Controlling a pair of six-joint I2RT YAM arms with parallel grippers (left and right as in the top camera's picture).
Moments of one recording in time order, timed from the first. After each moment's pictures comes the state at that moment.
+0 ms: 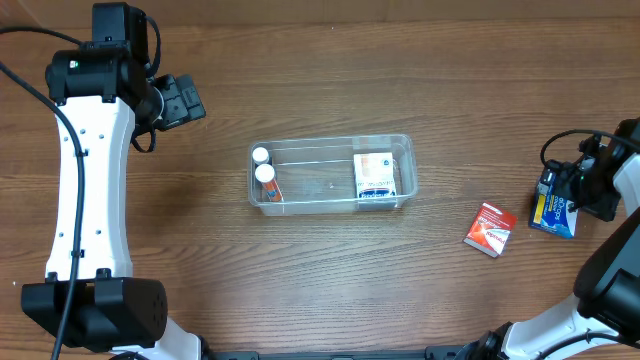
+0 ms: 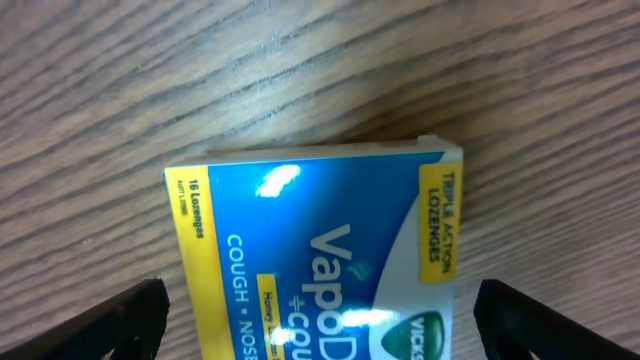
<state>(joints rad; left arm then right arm) 0.05 1.76 1.89 -1.36 -0.06 -0.36 -0.58 1.86 1.21 -0.76 -0.05 -0.14</state>
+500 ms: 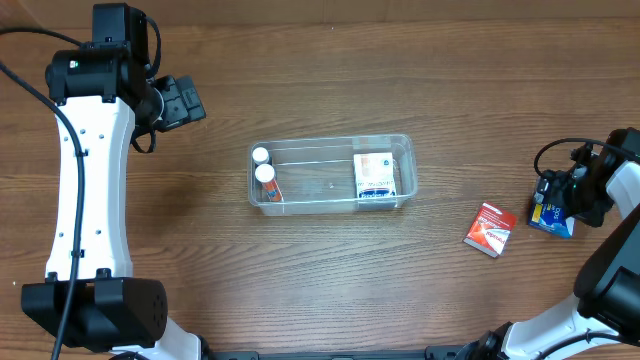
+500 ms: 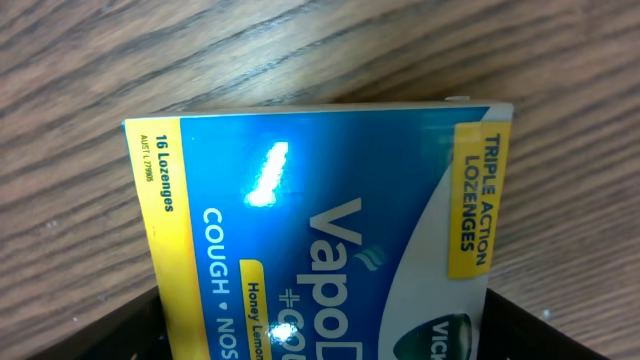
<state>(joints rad) 0.05 1.76 1.89 -1.37 -0.06 -0.36 -0.58 1.86 1.15 -0.72 -0.05 -0.14</state>
